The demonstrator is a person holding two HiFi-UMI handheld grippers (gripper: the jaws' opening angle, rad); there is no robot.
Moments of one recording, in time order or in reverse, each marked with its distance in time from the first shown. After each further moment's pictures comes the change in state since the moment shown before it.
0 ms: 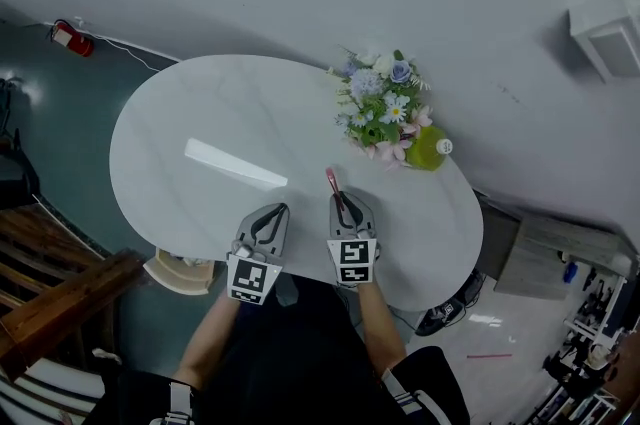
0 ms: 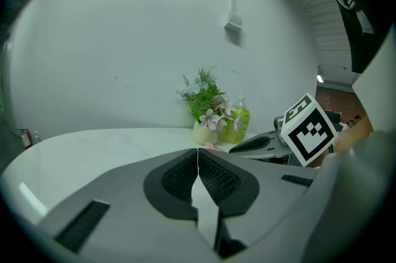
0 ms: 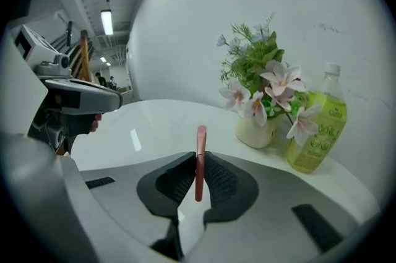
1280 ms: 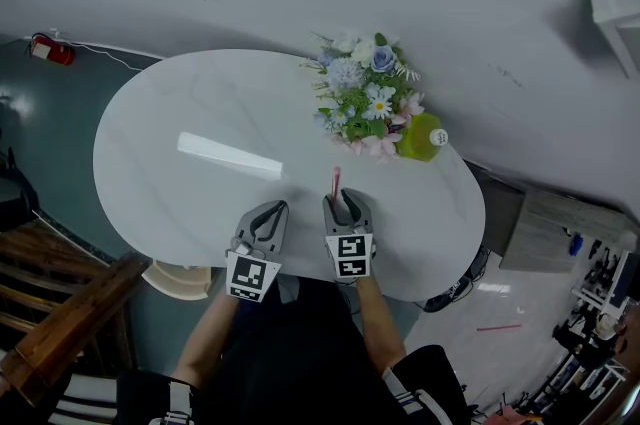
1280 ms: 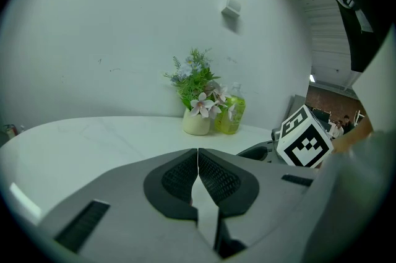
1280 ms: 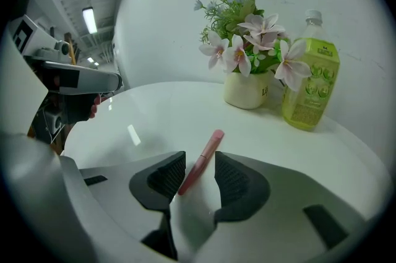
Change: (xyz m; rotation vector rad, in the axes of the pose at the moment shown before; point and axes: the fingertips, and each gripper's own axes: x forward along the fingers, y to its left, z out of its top) left arm 0.042 -0.013 -0.022 0.003 0.078 -0.100; right arm 0.020 -0.022 -0.067 0.107 0.125 -0.027
